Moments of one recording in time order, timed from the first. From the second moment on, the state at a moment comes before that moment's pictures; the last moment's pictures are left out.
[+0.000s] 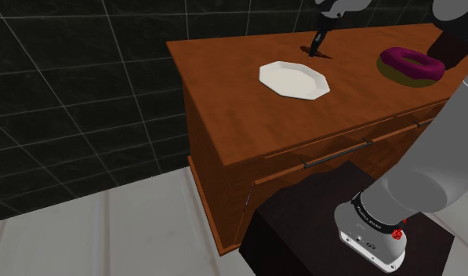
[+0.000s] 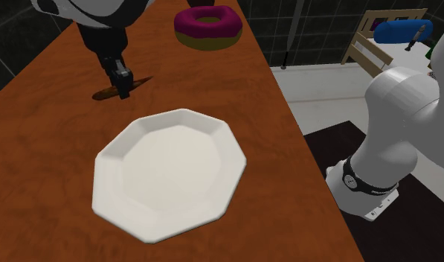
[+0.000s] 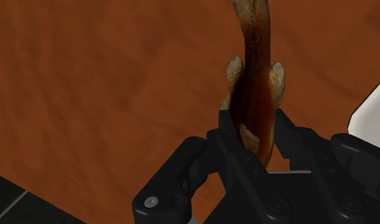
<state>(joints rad) -0.10 0.18 -0.46 -1.80 0.03 2.15 -0.90</state>
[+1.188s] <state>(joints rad) 0.00 -0.09 -0.38 -1.96 -0.13 2.06 -0.67</state>
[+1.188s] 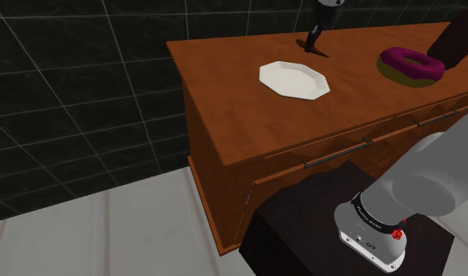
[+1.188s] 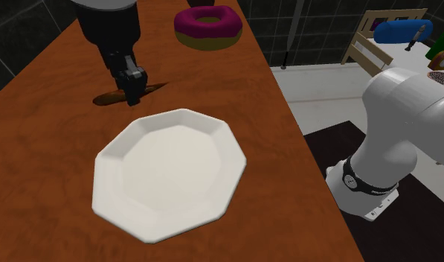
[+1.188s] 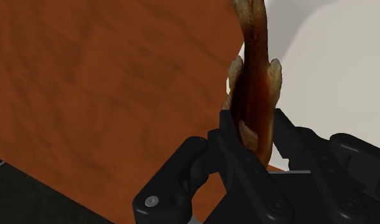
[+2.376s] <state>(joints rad) 0.07 -0.26 -0.24 -2.25 -0.22 2.16 -0.40</state>
